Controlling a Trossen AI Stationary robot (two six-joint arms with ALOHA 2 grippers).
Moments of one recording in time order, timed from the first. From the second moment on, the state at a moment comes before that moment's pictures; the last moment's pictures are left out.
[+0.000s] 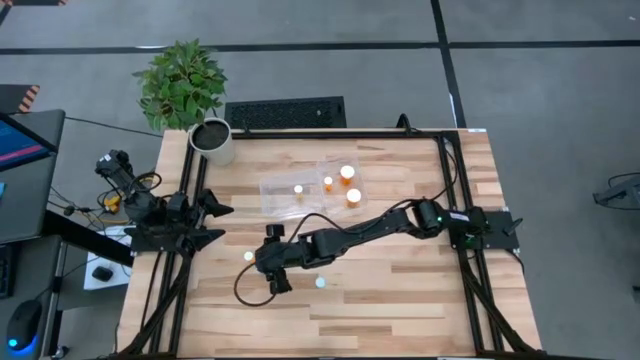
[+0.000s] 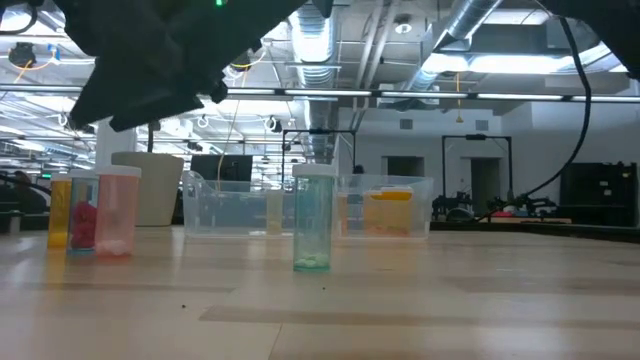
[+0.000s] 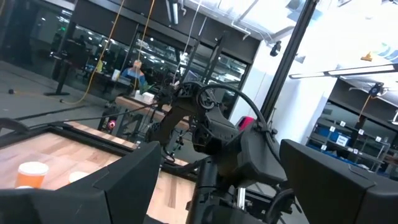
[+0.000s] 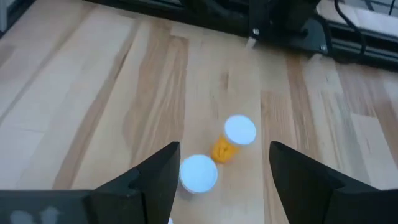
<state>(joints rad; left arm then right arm) -0.76 0.21 0.18 0.38 -0.72 -0.18 0.23 2.41 2.08 -0.30 0.21 -0.05</state>
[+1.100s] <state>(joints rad) -0.76 0.21 0.18 0.38 -0.75 -0.18 0.23 2.46 2.07 -0.28 0.21 0.06</state>
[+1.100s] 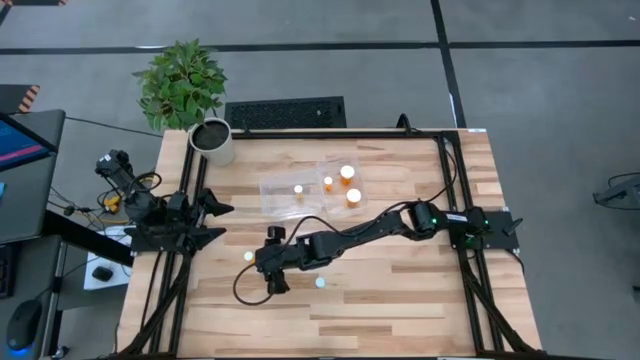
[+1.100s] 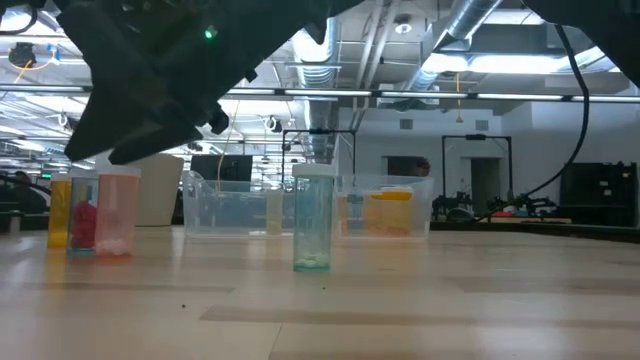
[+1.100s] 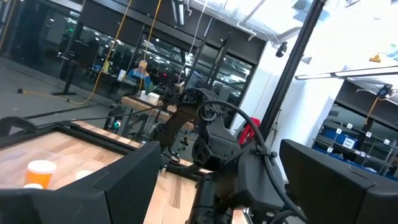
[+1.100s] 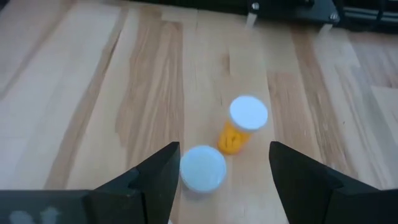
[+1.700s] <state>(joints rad) -0.76 0.21 0.18 0.38 -0.75 -0.18 0.23 2.46 2.07 -0.27 0.18 0.05</state>
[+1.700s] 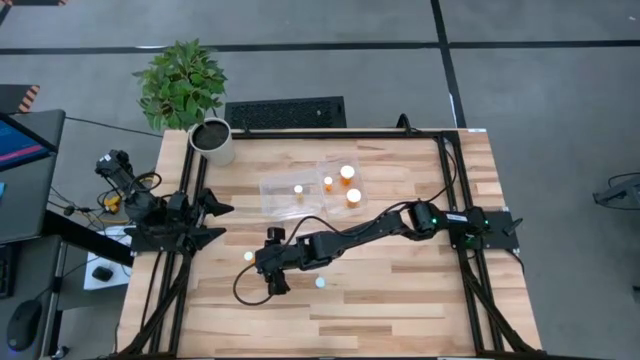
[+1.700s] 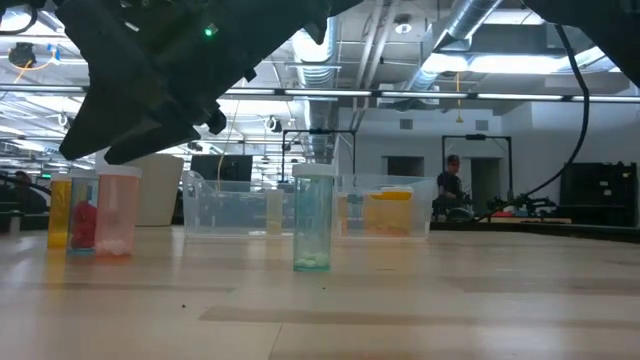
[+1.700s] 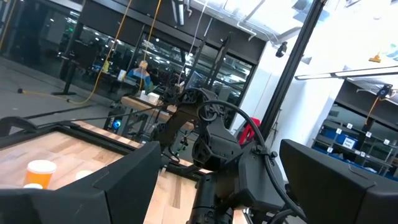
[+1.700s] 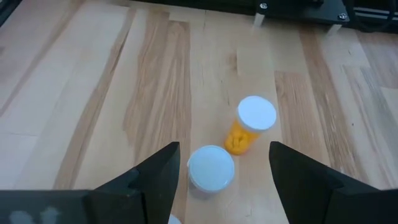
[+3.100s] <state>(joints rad) -0.76 0.21 0.18 0.38 -0.74 -0.18 0.23 2.50 2.07 -0.25 0.15 0.04</state>
